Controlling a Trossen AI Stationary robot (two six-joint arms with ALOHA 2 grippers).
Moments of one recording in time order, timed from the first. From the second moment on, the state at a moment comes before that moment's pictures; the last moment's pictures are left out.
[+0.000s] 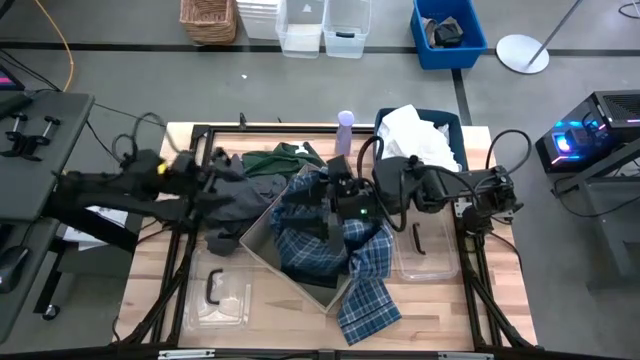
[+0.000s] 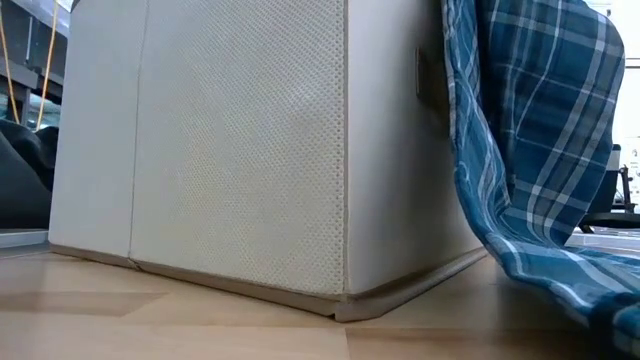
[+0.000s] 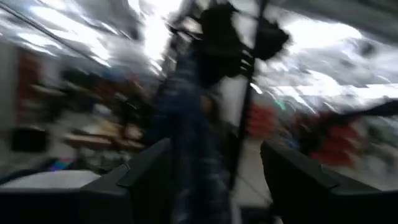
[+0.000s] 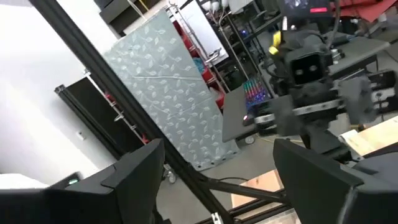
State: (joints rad) left arm -0.04 0.58 0.63 0.25 0.15 -0.21; right arm 0.28 1.83 2.21 -0.36 0.17 0.58
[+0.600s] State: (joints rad) left arm -0.03 1.00 0.97 0.09 0.23 -0.15; right arm 0.30 1.83 2.21 -0.36 0.10 0.53
